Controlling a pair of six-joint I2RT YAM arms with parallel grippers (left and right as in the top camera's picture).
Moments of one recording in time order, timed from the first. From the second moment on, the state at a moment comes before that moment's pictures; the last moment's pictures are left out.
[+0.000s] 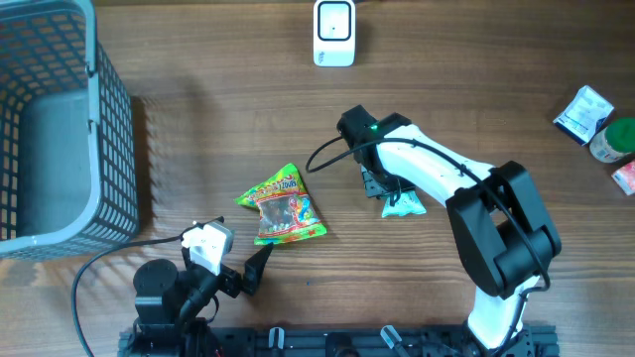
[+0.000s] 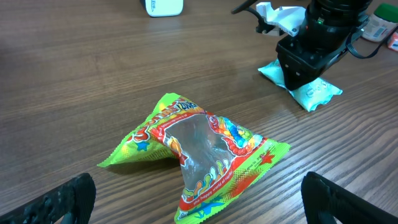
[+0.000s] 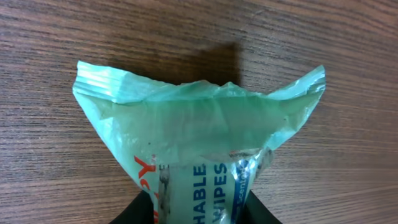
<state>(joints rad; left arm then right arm) -0.01 0.01 0.17 -0.64 0.52 0.06 0.55 1.98 1.28 -0.98 0.31 0.39</state>
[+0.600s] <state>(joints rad) -0.01 0.01 0.17 -0.64 0.52 0.06 0.52 1.99 1.58 -1.14 -1.05 0.86</state>
